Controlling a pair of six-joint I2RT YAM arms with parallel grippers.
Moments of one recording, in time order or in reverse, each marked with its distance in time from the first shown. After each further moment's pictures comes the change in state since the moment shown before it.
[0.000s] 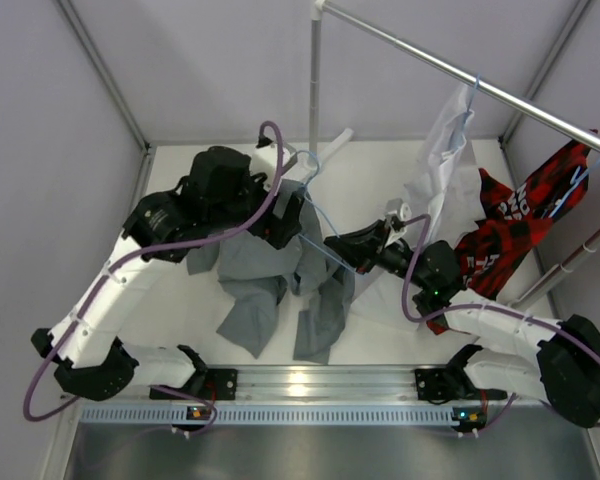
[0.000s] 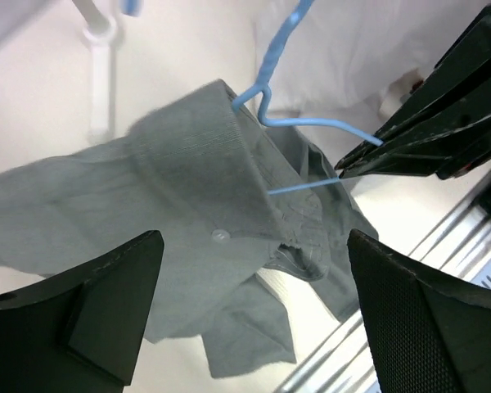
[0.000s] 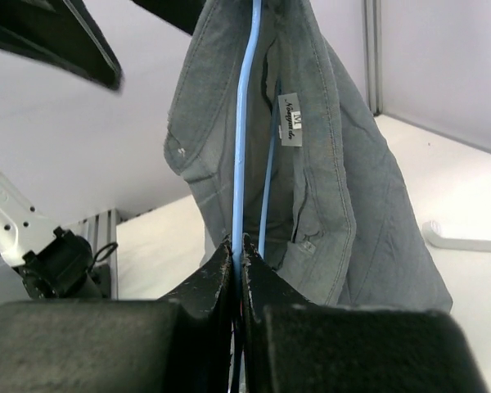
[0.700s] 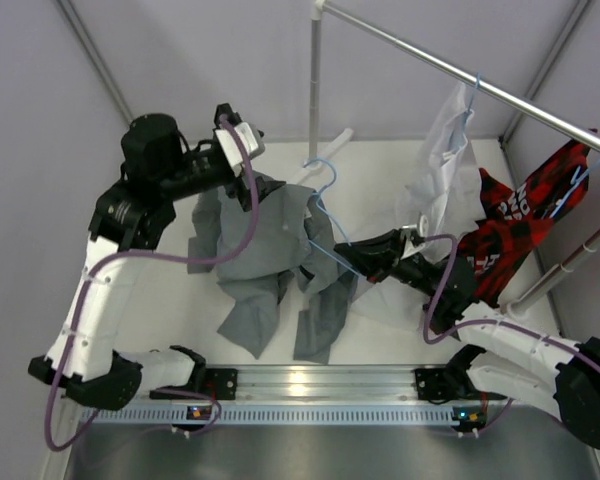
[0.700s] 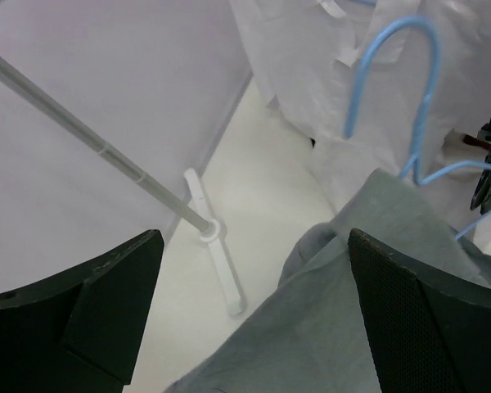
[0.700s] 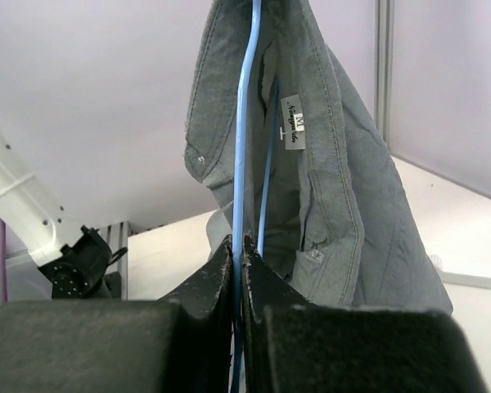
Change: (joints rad) left arm 0.293 -0.095 -0.005 0.363 0.523 0.576; right arm -0.001 -0.129 -0.079 0.066 -0.023 -0.004
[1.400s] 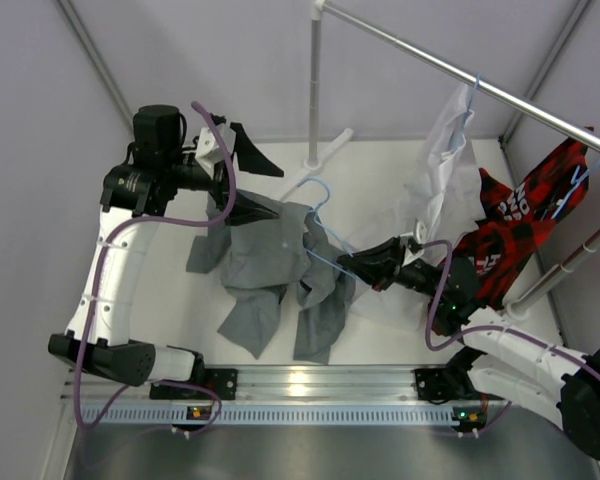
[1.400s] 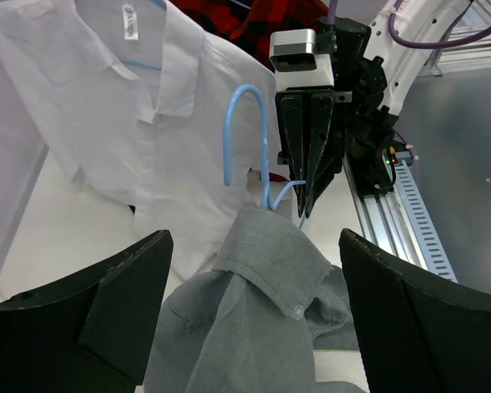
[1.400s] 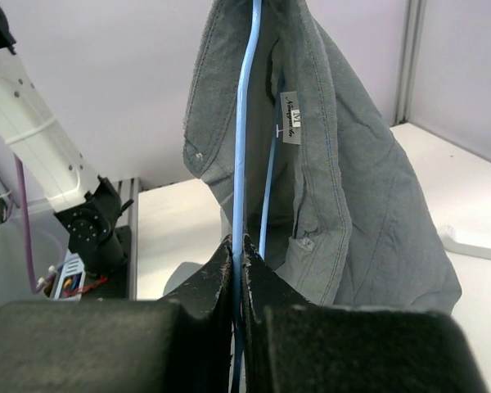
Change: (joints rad) left arm 0.246 0.150 0.014 -0.153 0.840 0.012; right arm -0.042 -0.080 -0.032 -0.117 -0.109 -0.045
